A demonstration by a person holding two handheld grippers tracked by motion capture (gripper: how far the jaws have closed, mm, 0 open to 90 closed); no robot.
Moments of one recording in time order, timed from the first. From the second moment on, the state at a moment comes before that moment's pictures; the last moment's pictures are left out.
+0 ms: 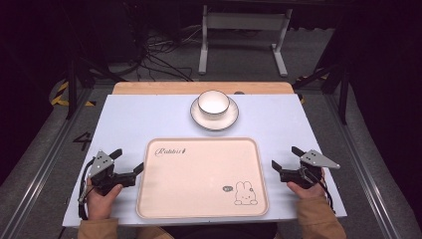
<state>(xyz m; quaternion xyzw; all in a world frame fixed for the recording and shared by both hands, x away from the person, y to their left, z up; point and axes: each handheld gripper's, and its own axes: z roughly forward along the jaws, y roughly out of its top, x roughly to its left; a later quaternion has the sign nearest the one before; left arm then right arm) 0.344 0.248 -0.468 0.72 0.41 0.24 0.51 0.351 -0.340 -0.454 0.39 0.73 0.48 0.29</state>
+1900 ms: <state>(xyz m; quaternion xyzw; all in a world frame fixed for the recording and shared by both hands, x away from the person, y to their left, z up) 0.352 0.213 -0.389 0.75 0.35 0.24 0.51 0.352 -0.340 -0.454 0.40 0.73 0.47 0.30</state>
